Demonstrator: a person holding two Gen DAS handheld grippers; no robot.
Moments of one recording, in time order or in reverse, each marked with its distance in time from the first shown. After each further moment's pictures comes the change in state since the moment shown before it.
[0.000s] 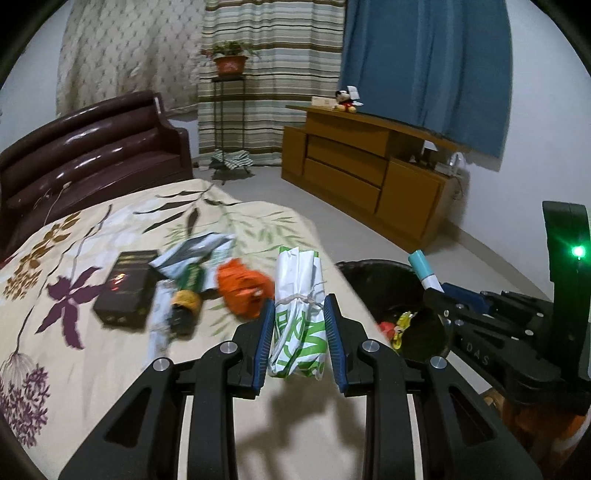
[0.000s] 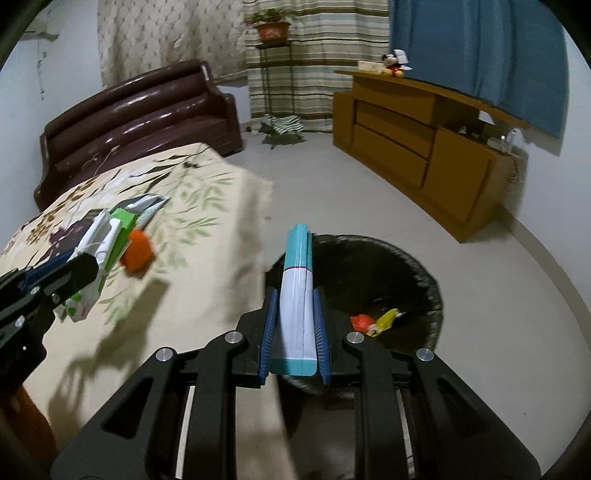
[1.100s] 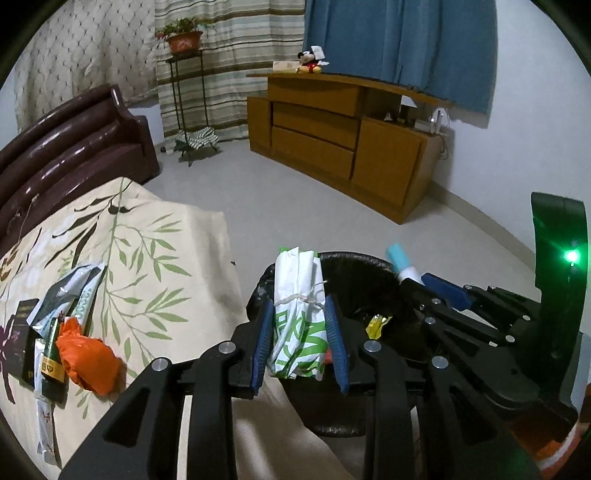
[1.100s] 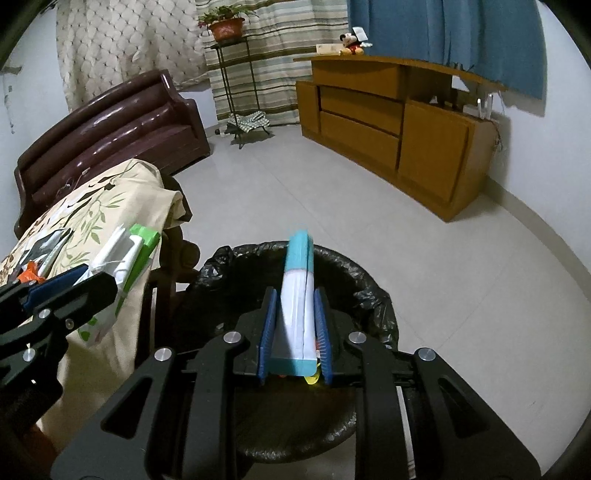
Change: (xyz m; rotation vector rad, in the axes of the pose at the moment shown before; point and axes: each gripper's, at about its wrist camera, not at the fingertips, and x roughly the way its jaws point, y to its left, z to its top) left arm 0.101 -0.088 0.032 0.079 0.141 -0.038; right arm 0.074 -0.098 0.013 0.125 0.030 -0.022
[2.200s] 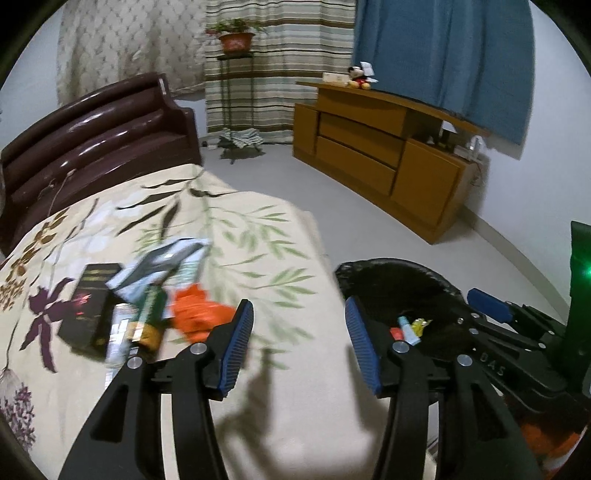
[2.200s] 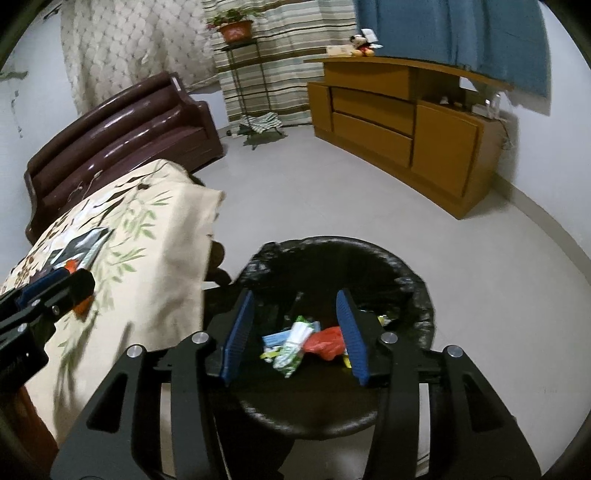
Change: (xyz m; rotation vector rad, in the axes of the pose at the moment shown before) left arm -0.053 0.069 -0.017 -0.120 -0.041 0.113; right arm -0.031 0.048 -0.006 0.000 -0.006 0.044
